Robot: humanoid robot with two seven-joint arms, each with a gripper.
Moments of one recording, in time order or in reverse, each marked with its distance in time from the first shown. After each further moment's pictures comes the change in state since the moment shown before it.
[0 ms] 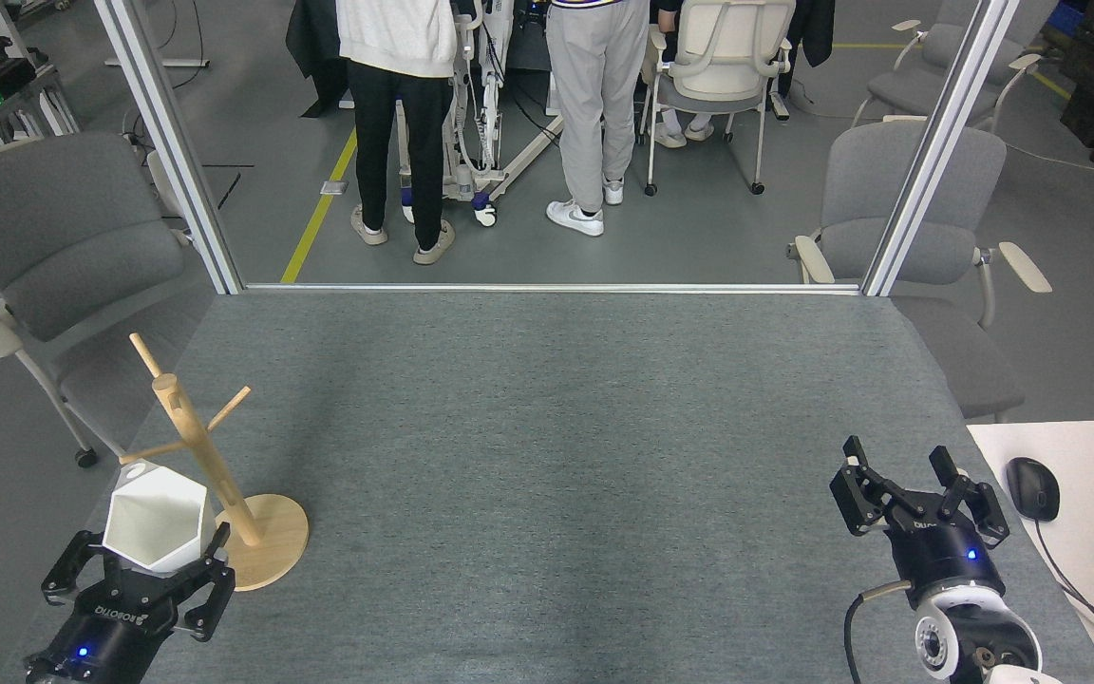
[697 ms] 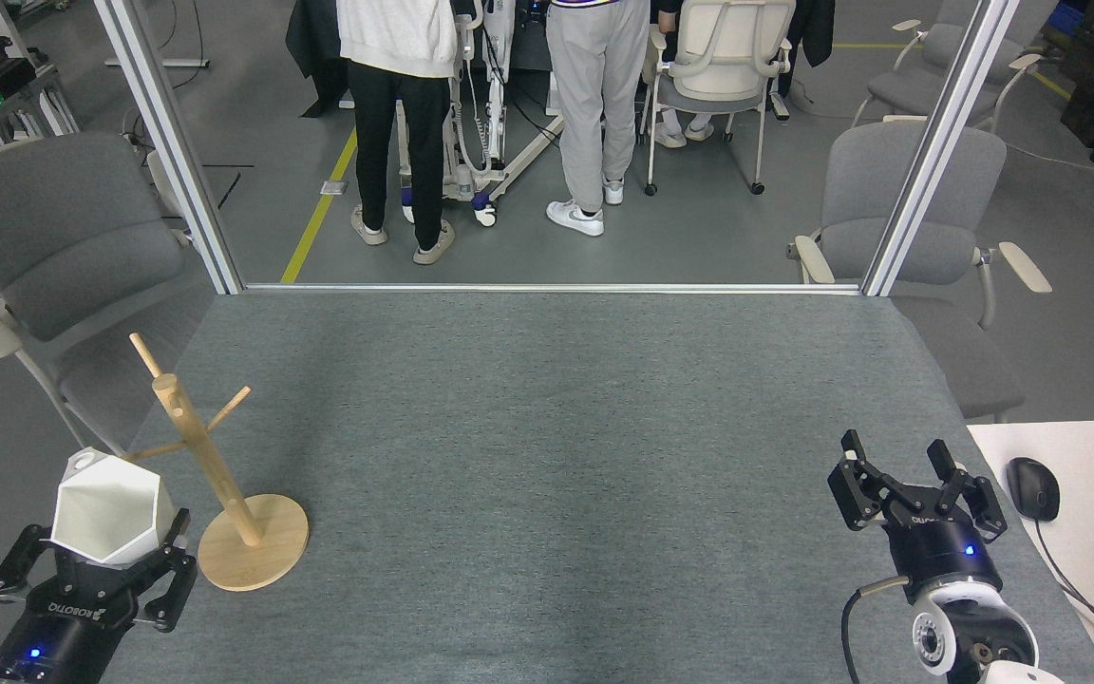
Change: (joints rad) left arm 0.002 -0.006 0.096 -0.041 0.013 -0.029 0.022; right arm -0.008 0.005 0.000 0.000 0.000 -0.006 -0.004
